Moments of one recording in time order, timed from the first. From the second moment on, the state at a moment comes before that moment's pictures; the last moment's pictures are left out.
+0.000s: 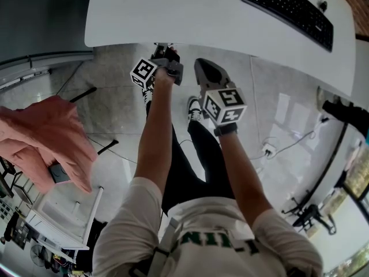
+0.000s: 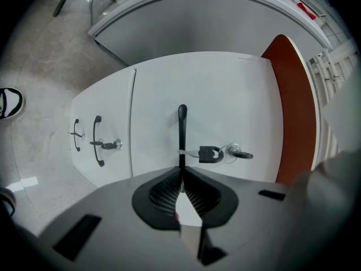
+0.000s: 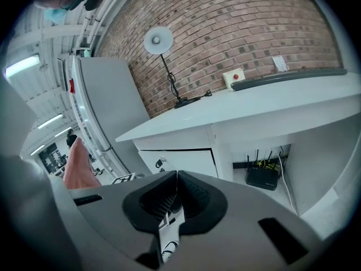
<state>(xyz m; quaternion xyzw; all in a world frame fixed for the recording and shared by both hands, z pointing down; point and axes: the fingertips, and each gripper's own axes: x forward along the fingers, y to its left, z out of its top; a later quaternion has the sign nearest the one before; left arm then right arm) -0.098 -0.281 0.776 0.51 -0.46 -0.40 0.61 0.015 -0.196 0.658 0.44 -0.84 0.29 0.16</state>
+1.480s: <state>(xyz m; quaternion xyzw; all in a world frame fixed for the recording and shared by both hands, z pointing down) -0.100 -0.201 0.779 0.49 -0.48 -0.38 0.63 0.001 -0.178 0.651 0.42 -0.85 0.29 0.15</state>
